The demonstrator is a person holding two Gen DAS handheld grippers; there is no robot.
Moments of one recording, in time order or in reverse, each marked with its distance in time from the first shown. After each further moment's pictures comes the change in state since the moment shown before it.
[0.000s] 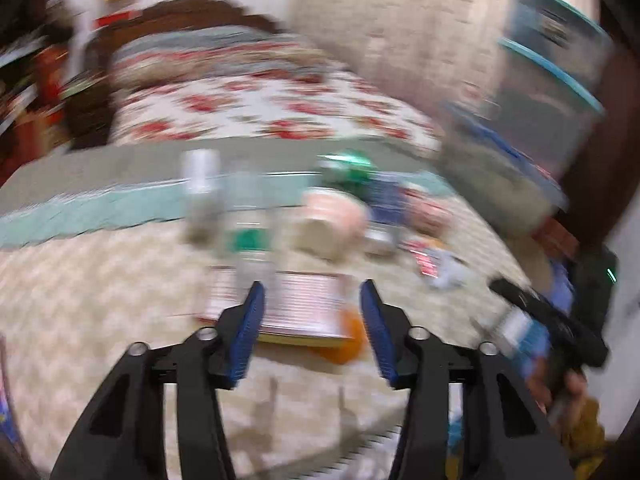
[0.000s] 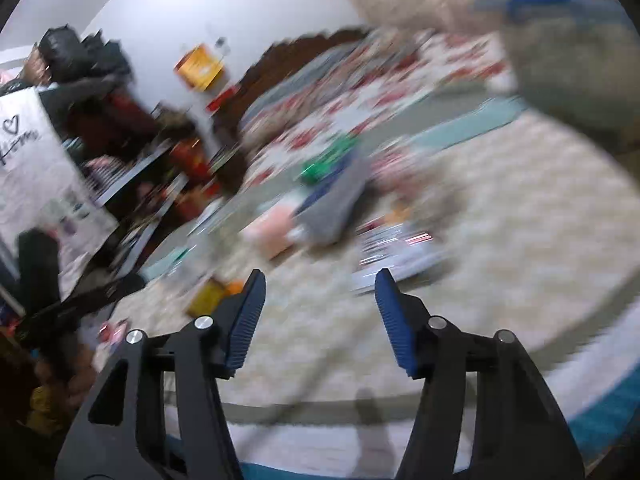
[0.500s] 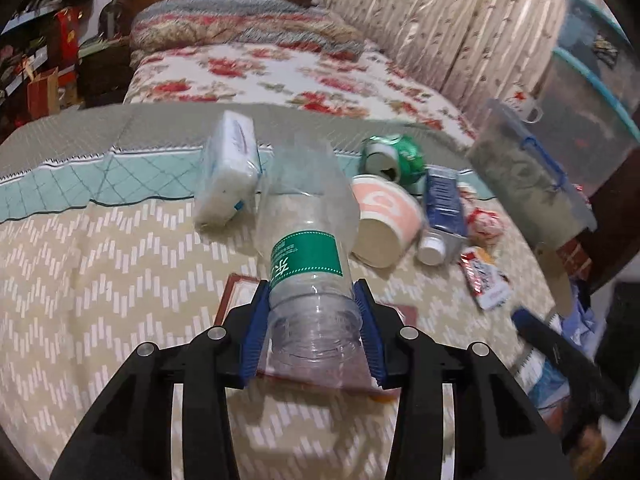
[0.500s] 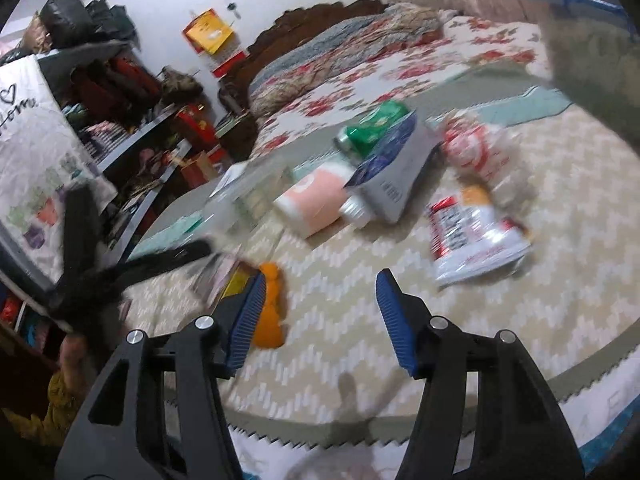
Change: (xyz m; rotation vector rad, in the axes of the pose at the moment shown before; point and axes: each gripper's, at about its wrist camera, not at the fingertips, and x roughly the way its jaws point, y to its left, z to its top) left arm 0.053 0.022 0.006 -0.057 0.074 -0.007; right arm 0.035 0.040 0.005 -0.039 0.071 -0.052
